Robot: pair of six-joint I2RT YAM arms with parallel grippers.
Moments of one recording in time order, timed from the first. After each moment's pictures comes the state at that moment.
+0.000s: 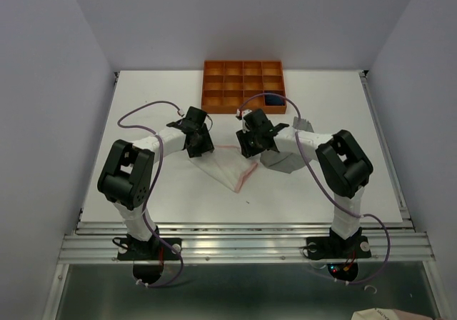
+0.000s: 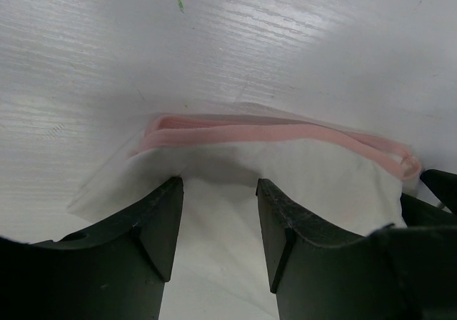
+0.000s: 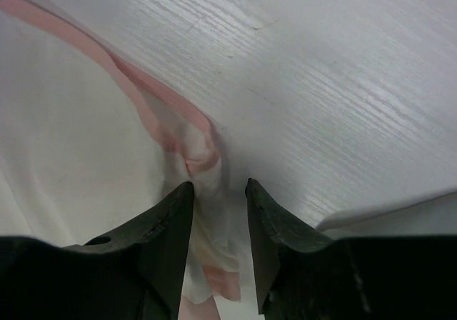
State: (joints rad) left arm -0.43 1.74 1.06 -0.37 -0.06 -0.71; right arm 0.64 1.94 1.26 -0.25 -0.04 0.16
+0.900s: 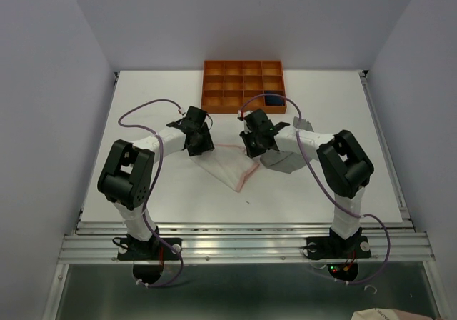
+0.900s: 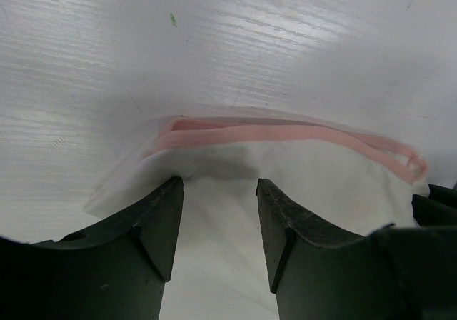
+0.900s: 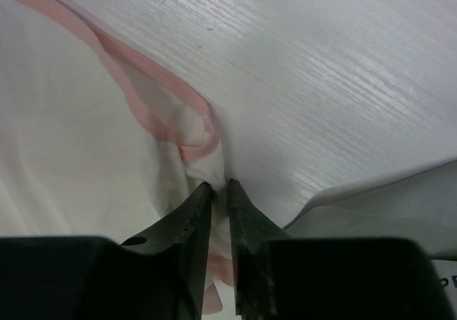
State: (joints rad) left arm -0.43 1.74 1.06 -0.35 -0.06 -0.67; right arm 0.64 1.93 1.27 -0.33 -0.04 0.19
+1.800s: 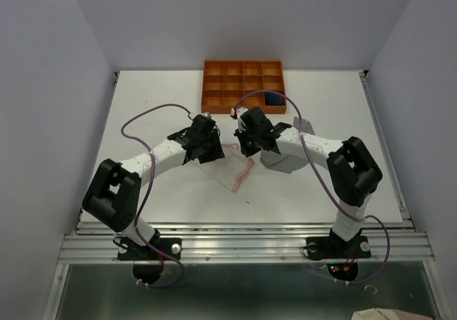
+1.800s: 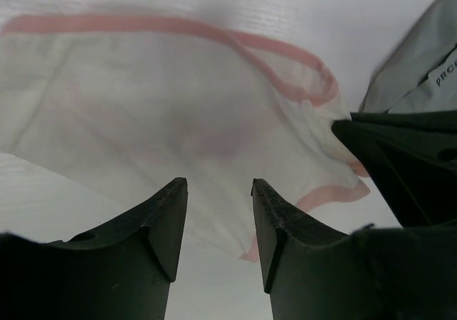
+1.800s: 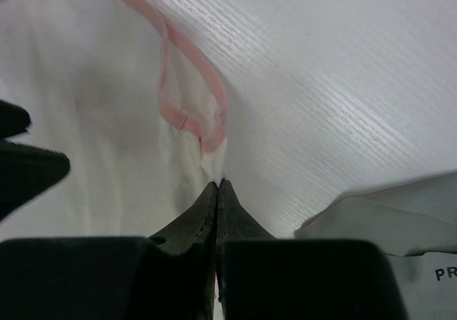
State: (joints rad) left arm -0.54 1.53 0.97 -0.34 -0.03 -0.74; right arm 0.70 1.84 1.27 -0.33 -0.03 0.13
